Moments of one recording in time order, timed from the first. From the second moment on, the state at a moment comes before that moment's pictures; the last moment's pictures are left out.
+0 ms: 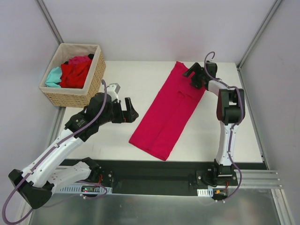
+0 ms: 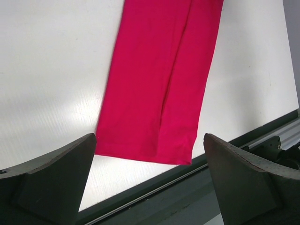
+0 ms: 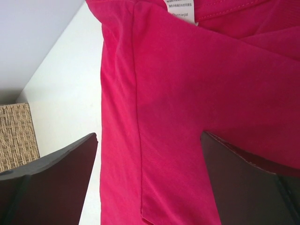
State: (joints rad) left arm -0.63 0.92 1.00 -0.66 0.01 -0.57; right arm 0.06 2.26 1.61 0.02 -0.31 0.77
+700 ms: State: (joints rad) left arm -0.53 0.93 0.98 -0.66 0.08 -0.57; right arm 0.20 2.70 2.34 -0.14 -0.36 0.88
